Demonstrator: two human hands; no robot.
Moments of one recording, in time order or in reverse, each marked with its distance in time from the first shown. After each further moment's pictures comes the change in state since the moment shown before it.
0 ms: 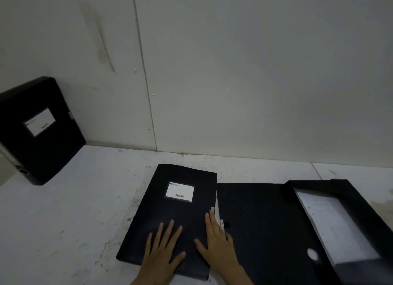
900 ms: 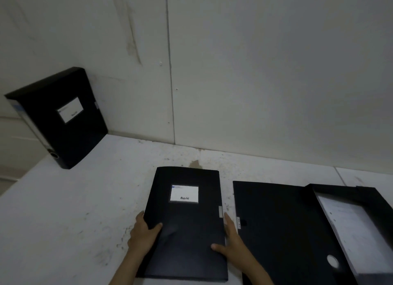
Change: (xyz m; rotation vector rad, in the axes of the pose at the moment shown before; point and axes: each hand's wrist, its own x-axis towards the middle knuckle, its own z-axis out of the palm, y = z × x) left_hand -0.015 -0.059 -0.049 -1.056 0.185 -0.630; right_hand 0.005 0.015 0.009 0.666 -0.235 0.001
